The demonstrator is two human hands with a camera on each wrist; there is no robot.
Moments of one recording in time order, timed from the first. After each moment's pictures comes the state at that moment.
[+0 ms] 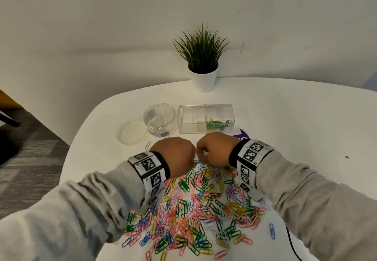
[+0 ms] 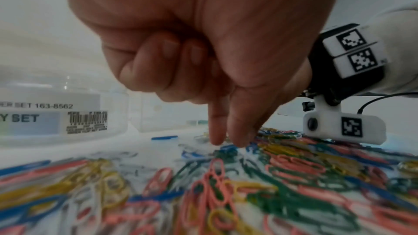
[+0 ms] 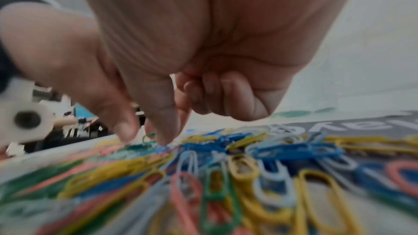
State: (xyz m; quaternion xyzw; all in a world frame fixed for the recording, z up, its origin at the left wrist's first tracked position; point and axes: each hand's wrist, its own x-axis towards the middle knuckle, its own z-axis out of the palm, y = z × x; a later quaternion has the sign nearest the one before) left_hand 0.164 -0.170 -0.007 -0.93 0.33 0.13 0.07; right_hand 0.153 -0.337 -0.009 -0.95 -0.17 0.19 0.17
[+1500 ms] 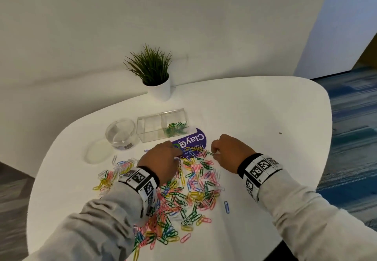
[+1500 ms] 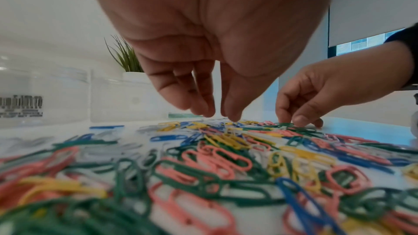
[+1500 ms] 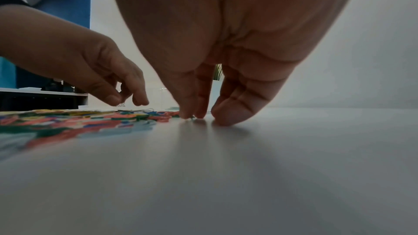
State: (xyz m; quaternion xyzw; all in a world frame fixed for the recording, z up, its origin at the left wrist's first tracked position) left_hand 0.139 -0.223 -0.027 -0.93 0.36 0.09 -0.04; right_hand 0.061 -0.454 -0.041 -0.98 0.03 0.09 0.19
